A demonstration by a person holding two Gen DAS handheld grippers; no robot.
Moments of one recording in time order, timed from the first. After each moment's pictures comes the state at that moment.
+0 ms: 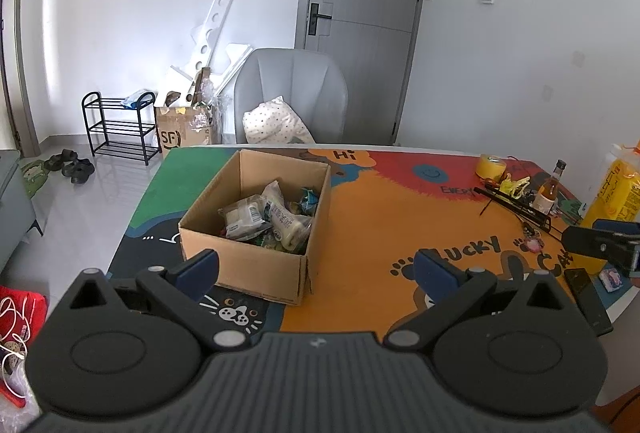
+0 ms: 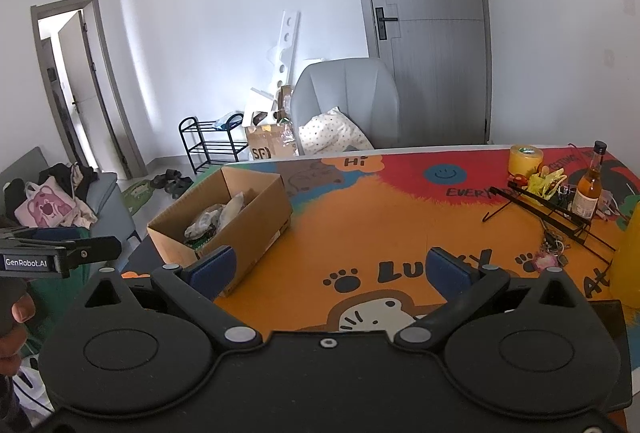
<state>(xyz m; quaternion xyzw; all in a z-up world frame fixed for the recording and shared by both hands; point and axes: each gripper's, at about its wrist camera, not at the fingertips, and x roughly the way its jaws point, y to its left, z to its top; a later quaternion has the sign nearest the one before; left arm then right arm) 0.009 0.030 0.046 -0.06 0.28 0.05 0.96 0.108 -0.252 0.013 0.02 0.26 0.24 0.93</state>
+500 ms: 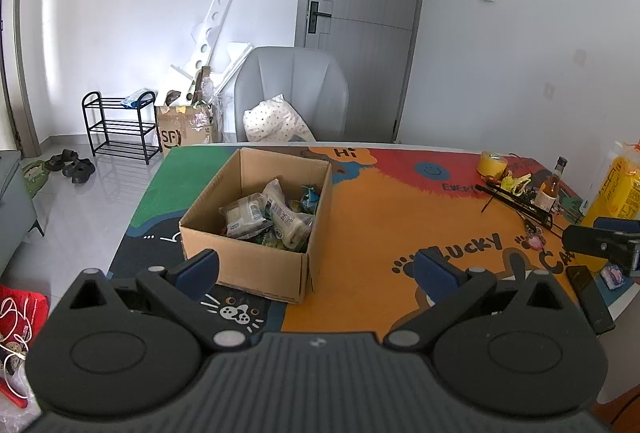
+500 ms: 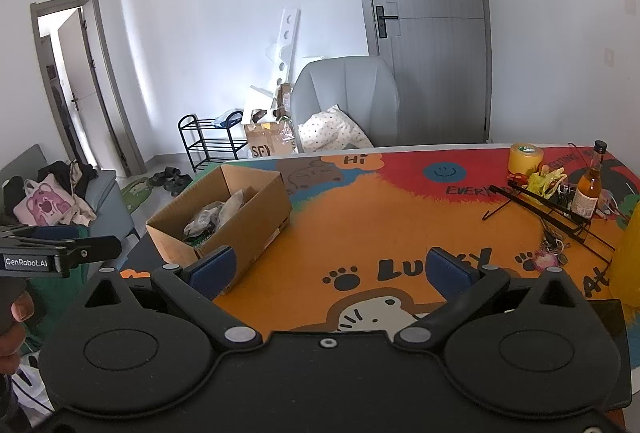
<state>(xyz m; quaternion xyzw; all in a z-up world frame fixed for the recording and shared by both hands) 0.009 0.030 0.044 -0.06 0.28 0.05 0.96 0.110 -0.252 0.011 0.02 0.26 0.24 0.93</state>
